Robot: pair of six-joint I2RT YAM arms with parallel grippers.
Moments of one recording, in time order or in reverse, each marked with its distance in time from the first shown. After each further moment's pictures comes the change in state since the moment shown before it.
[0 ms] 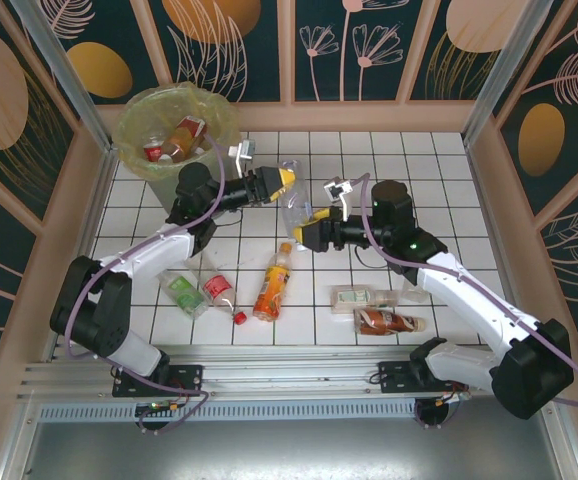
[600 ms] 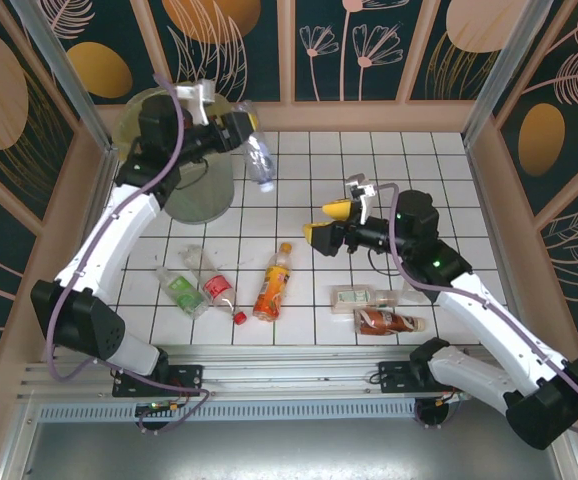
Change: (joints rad) left arm 0.161 -0.035 0.581 -0.969 -0.387 0.656; right arm 0.004 -0.196 -0.019 -0.054 0.181 -0.022
